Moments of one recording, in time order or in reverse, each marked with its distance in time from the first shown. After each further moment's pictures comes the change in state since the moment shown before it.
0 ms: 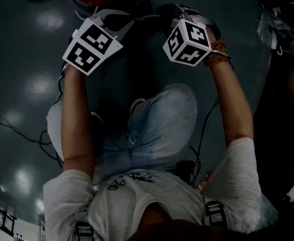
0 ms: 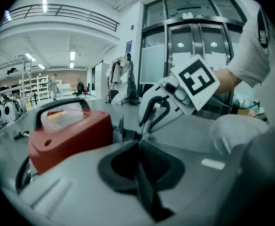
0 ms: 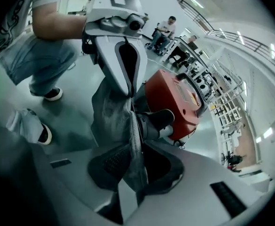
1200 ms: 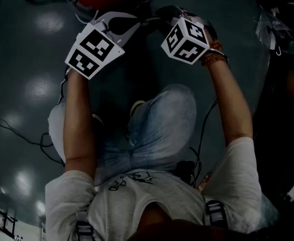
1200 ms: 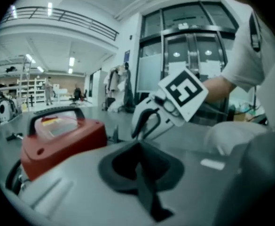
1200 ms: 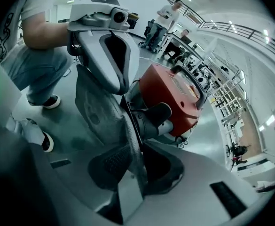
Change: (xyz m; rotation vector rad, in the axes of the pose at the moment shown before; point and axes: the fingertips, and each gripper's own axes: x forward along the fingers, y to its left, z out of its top) left arm -0.001 -0.007 0.020 0.003 -0.121 -0.039; right arm 0.008 -0.004 -0.003 0.116 -0.004 0.035
